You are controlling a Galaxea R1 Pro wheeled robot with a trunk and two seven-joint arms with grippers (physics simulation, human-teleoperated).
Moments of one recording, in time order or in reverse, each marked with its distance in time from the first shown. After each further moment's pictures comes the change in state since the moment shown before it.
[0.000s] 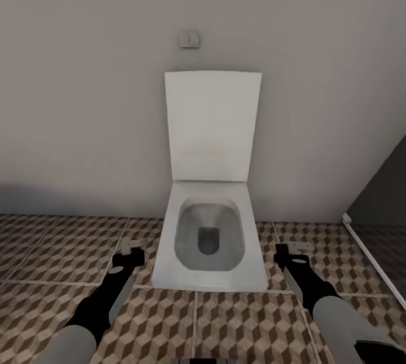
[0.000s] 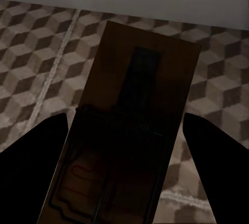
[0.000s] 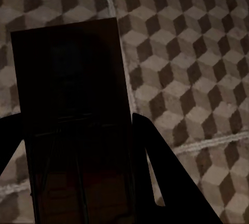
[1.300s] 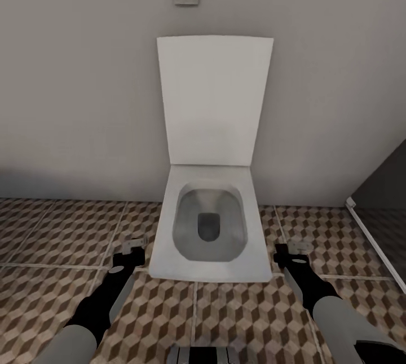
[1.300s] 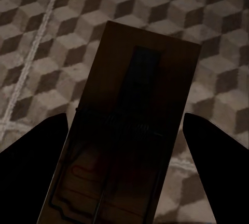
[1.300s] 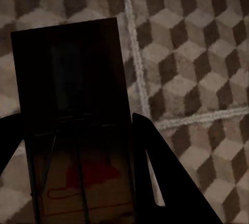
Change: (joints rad) left arm 0.000 -0.002 0.000 -0.006 0.003 0.000 -0.001; right arm 0.000 0.000 0.001 0.000 0.004 -0.001 0.003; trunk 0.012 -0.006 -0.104
